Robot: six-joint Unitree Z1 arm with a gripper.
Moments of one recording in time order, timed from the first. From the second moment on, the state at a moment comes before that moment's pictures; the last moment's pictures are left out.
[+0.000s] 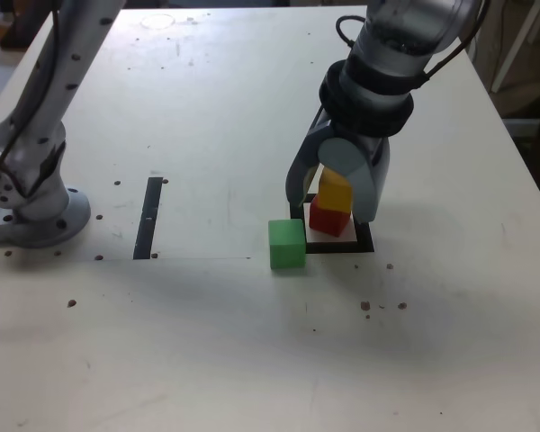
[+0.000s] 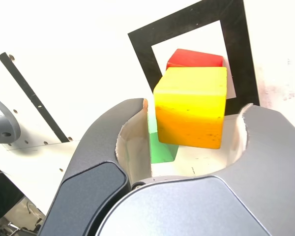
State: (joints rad) arm -0.14 2.21 -1.88 1.56 0.08 0.17
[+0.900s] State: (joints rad) arm -0.31 1.99 -1.57 1.43 0.06 -0.07
